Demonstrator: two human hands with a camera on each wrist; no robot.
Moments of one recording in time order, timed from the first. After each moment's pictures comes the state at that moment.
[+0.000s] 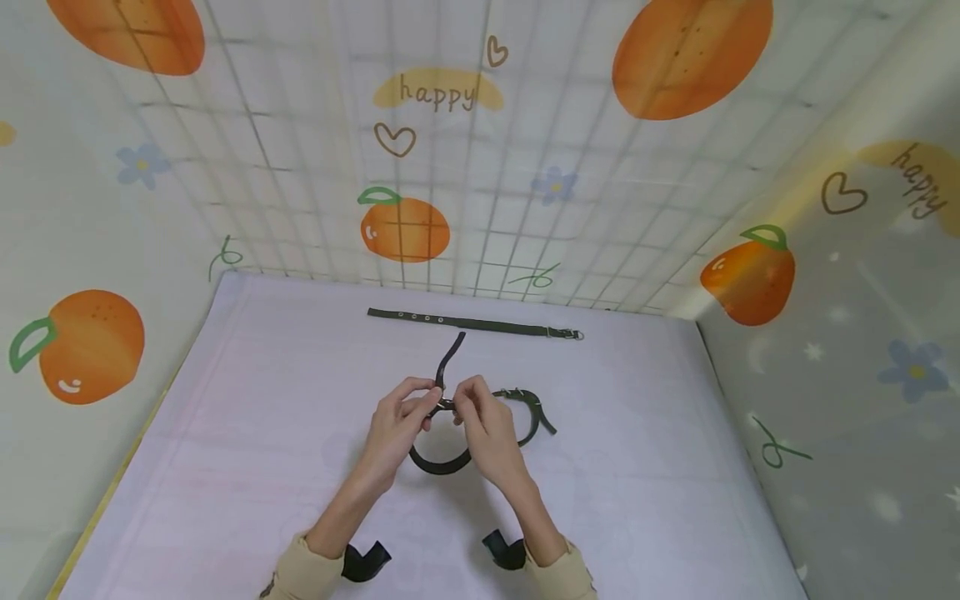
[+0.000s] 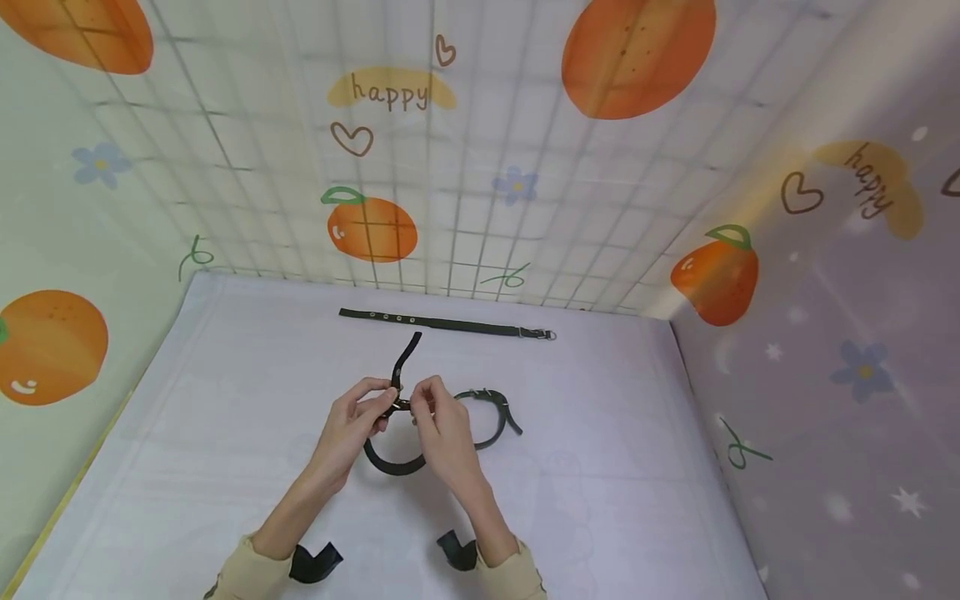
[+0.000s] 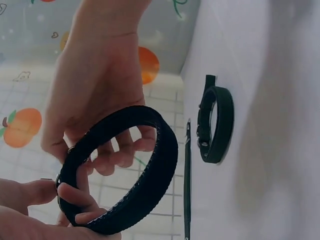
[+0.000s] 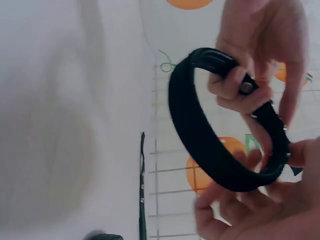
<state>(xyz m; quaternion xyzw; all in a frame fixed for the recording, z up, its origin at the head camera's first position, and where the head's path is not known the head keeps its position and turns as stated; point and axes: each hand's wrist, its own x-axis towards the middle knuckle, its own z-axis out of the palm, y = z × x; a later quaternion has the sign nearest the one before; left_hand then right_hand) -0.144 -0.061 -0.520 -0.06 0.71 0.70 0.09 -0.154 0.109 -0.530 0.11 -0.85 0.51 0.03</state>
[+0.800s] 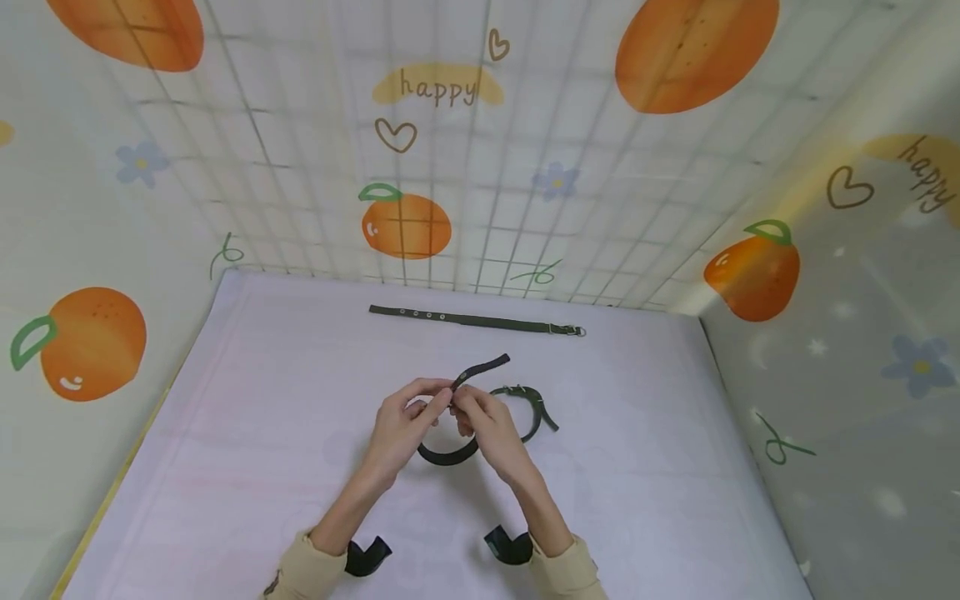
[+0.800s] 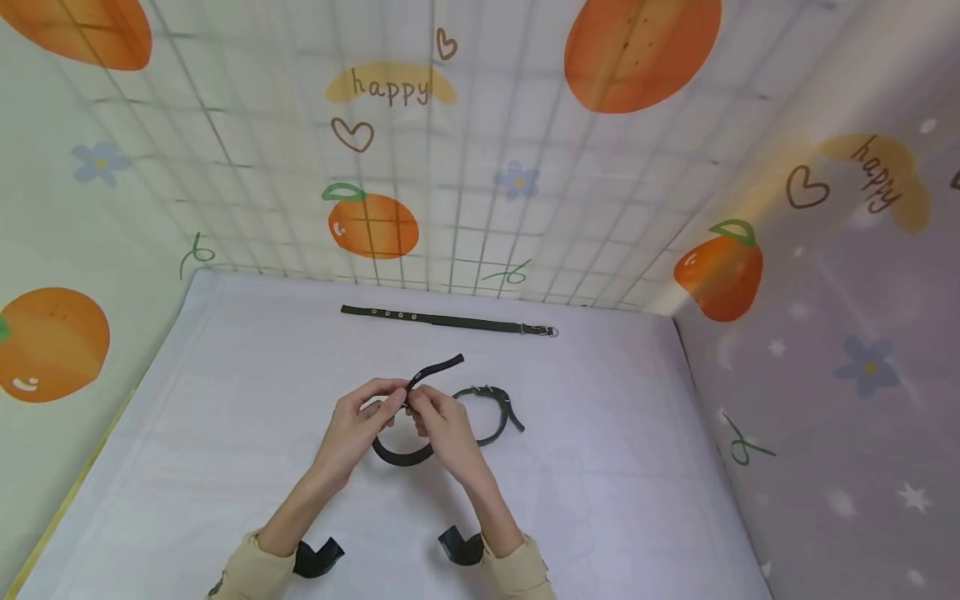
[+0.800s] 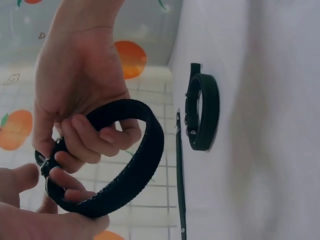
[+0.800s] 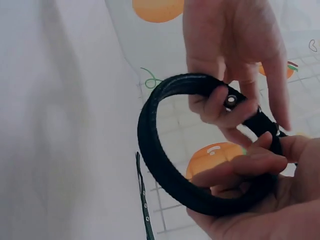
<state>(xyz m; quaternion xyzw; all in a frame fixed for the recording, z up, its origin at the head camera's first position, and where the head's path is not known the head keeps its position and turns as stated) -0.143 -0.060 -0.527 -0.01 0.71 0.70 0.06 -0.159 0.112 -0.525 0.06 -0.78 0.60 -0.13</state>
